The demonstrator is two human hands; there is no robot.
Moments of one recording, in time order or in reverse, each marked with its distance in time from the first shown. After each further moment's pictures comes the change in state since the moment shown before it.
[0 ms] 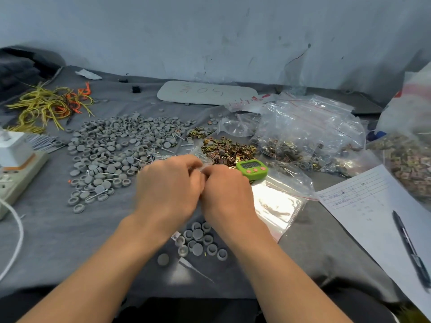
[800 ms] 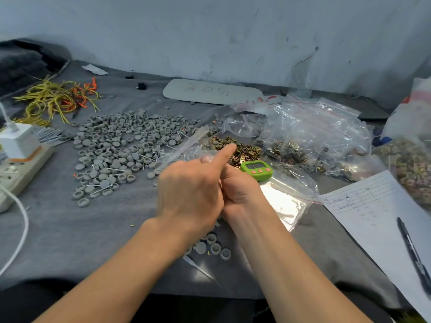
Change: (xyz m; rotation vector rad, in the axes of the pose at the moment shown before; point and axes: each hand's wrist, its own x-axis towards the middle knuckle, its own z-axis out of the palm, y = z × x) left_hand -0.009 0.027 -0.005 0.180 -0.061 0.193; right_hand 0.018 0.001 0.010 1.842 -0.375 0.552
